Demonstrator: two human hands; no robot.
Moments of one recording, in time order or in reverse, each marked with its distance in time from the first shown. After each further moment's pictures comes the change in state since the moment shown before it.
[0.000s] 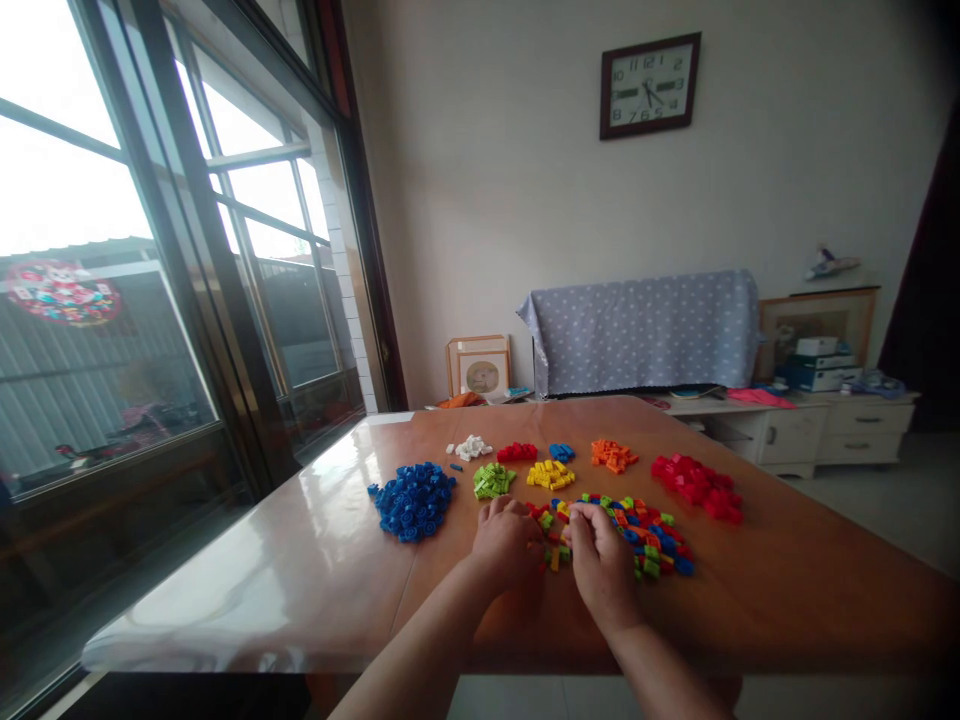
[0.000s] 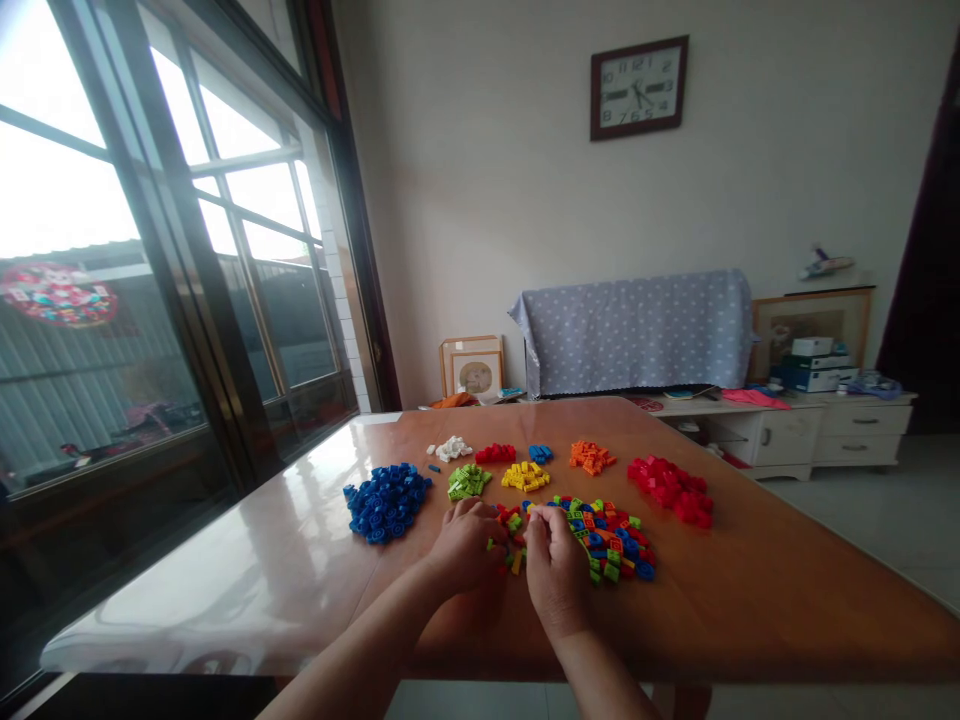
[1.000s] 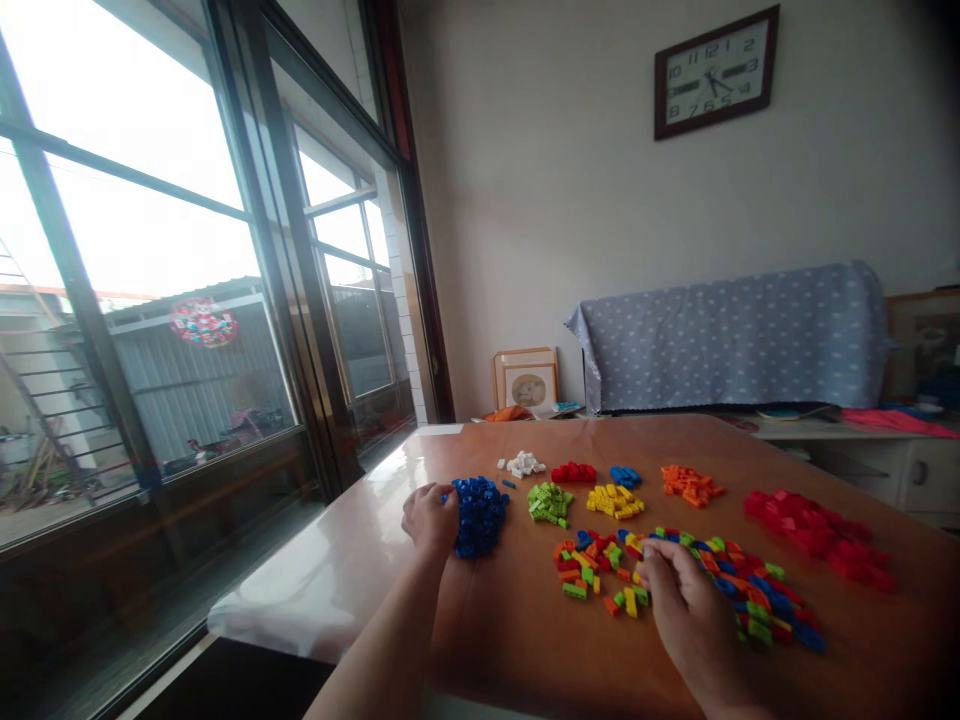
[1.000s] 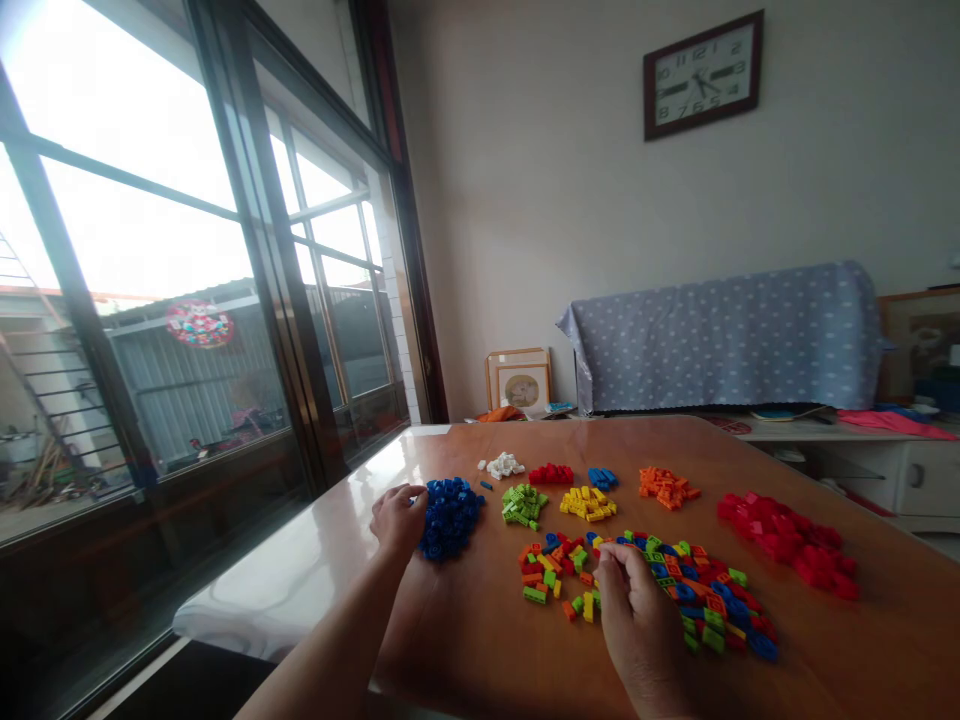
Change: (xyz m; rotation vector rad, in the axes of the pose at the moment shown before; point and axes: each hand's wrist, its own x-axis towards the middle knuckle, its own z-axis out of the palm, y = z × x) left_hand -0.041 -0.171 -0.062 -0.024 0.681 -0.831; right_hand 0.001 0.027 0.003 -0.018 -0.037 0.068
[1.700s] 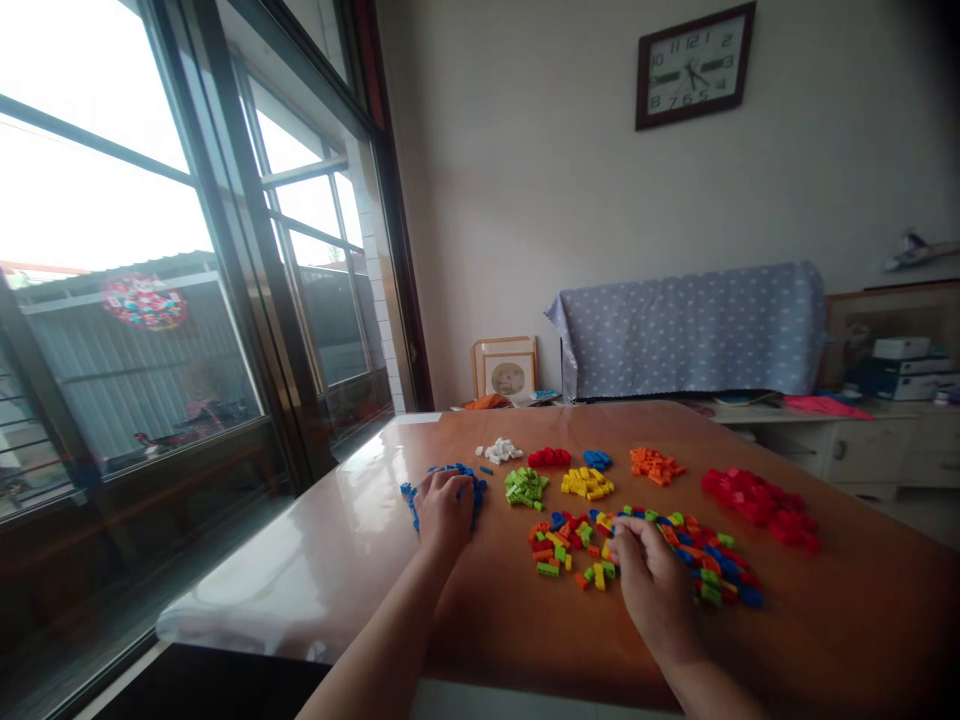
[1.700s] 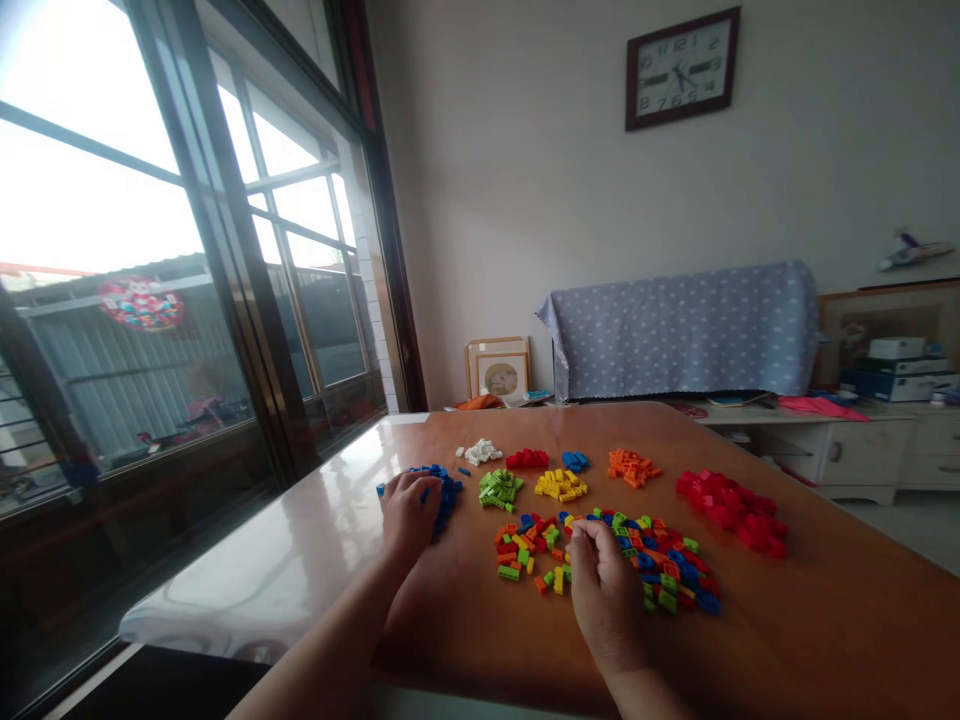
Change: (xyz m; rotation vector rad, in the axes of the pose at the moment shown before) left_hand -0.039 0.032 0.017 -0.062 -0.016 0.422; right_hand -0.003 -0.015 -0.001 0.045 0.031 0.026
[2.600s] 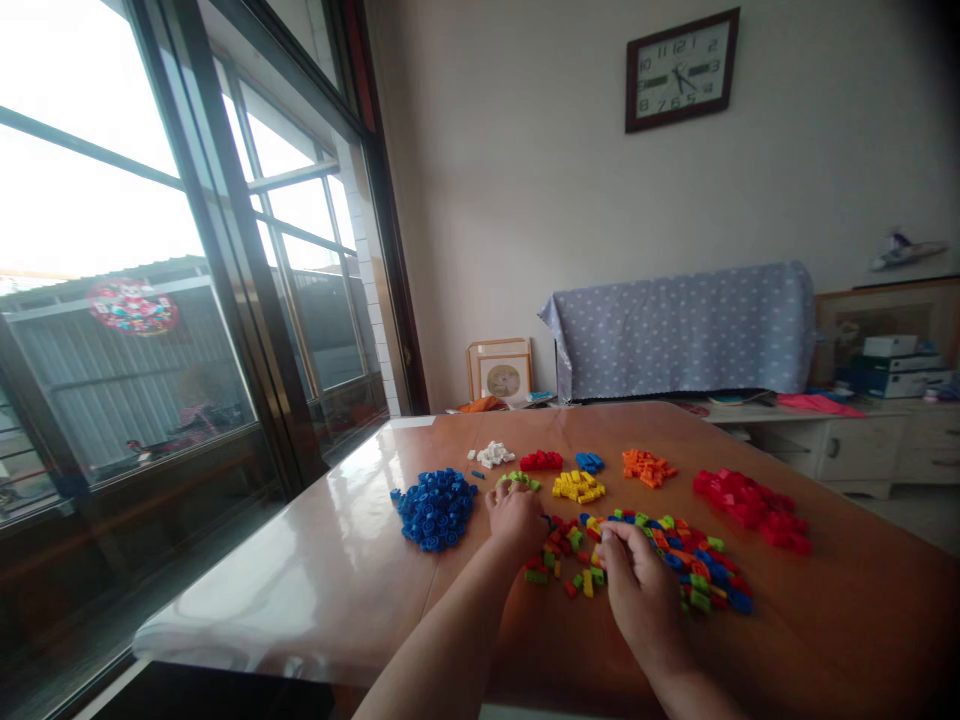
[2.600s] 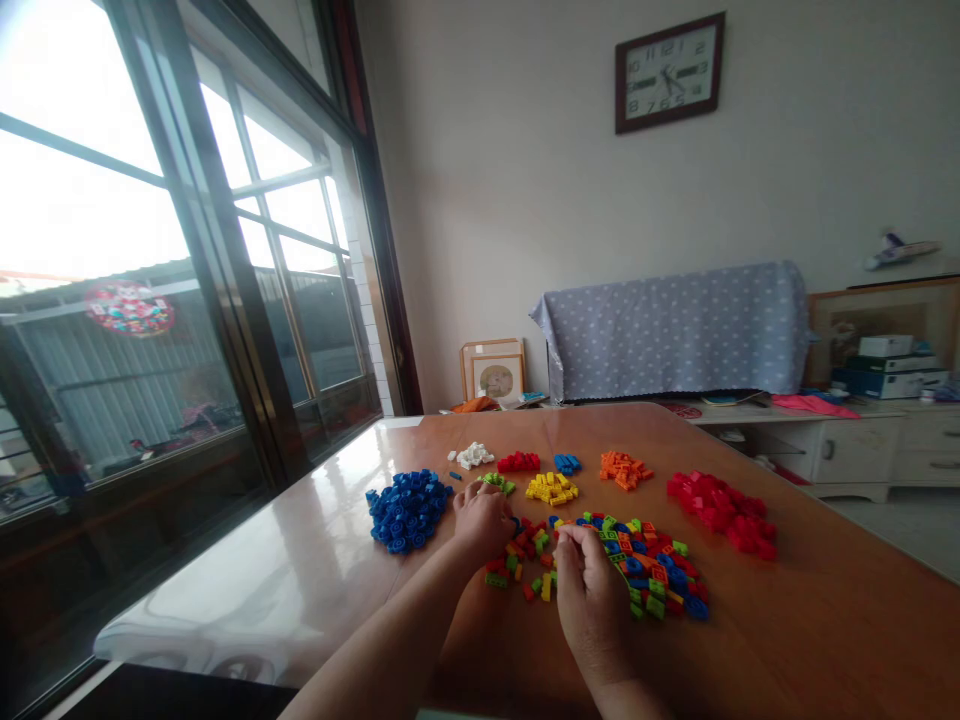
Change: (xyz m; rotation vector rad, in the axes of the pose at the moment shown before) left_hand -0.004 0.110 0.068 0.049 -0.540 0.124; right_hand 0.000 -0.003 -0.002 -0.015 -0.019 -0.049
